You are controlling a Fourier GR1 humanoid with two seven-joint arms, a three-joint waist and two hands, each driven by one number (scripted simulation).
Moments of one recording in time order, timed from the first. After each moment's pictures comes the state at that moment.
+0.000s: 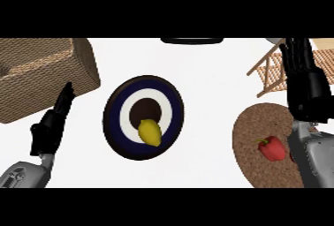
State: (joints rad) left arm -0.16 0.51 -0.29 -1.35 0.25 0.34 -0.13; right arm -0.36 -0.28 0.01 -1.61 -0.09 -0.25 0.04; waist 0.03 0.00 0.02
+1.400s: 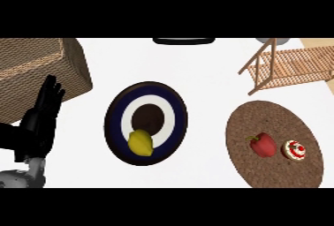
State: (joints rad) left arm -0.09 0.47 -0.20 -1.64 0.31 0.43 0.06; right arm -0.05 -0.95 -0.26 -1.67 -0.33 0.69 0.04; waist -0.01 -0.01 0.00
